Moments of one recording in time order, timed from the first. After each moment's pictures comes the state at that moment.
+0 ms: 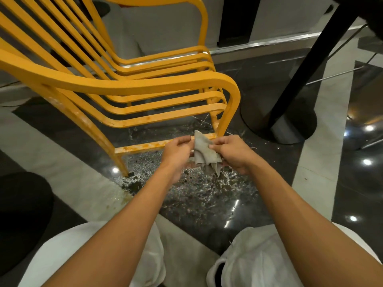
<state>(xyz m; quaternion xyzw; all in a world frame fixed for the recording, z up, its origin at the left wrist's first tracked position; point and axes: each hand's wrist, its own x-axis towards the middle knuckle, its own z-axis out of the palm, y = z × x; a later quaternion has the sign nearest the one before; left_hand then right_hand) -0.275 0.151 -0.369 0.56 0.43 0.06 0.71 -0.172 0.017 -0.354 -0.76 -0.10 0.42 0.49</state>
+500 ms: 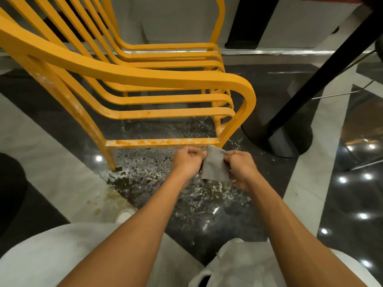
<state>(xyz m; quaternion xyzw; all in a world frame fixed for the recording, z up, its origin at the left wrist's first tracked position) -0.248 0.150 -0.433 0.60 0.45 0.04 0.66 -0.160 0.023 -0.400 -0.82 0.04 0.34 0.47</state>
